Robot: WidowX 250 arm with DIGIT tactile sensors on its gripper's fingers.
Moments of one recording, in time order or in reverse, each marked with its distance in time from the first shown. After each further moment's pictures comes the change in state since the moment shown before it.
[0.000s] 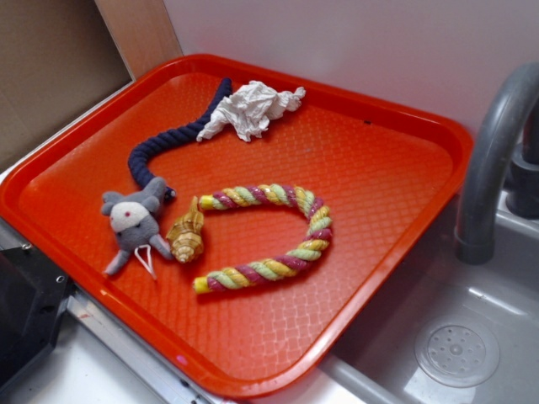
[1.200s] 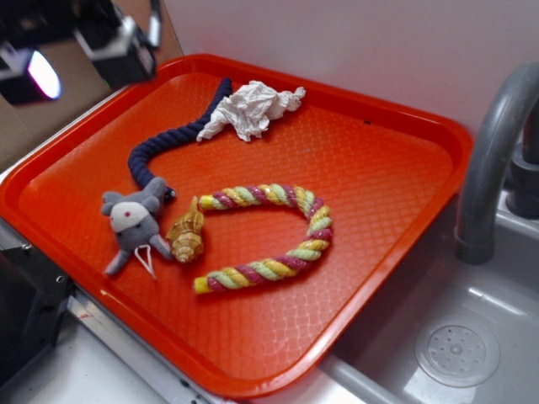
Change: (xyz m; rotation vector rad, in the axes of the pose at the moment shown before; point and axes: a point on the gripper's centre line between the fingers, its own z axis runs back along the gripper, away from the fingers) arm 0.044 -0.025 -0.092 0.095 -0.112 0.736
